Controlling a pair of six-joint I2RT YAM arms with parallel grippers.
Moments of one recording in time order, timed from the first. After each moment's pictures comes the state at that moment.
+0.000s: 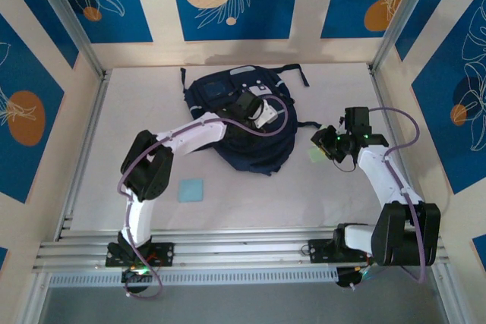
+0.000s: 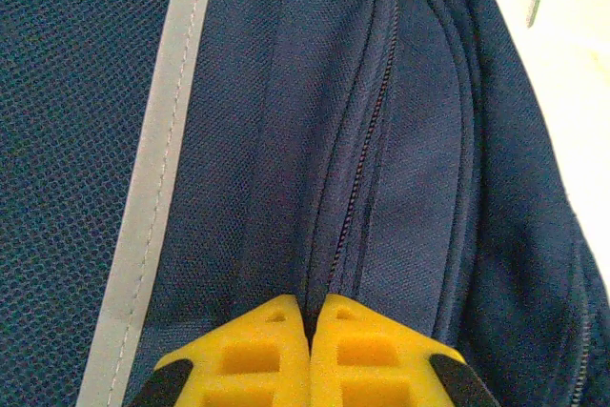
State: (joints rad) left arm -0.75 2.02 1.63 -0.55 0.08 0.13; right arm -0.03 1.23 0.84 -0.62 -0.37 0.73
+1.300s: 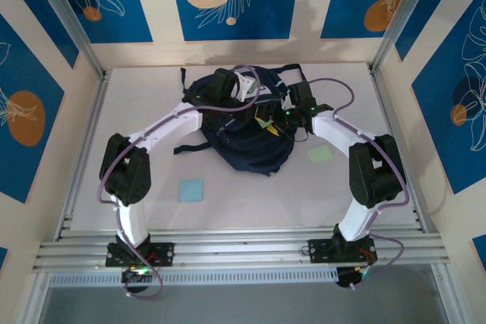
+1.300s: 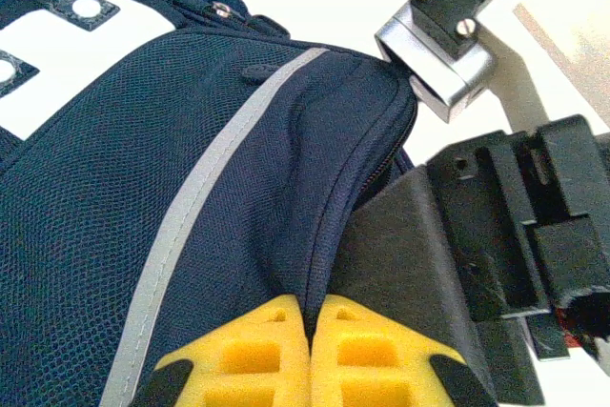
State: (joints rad) left arm -0.62 1.88 1.60 -0.43 0.28 -0.21; right arm 0.33 1.71 1.18 -0.34 -0.51 0.86
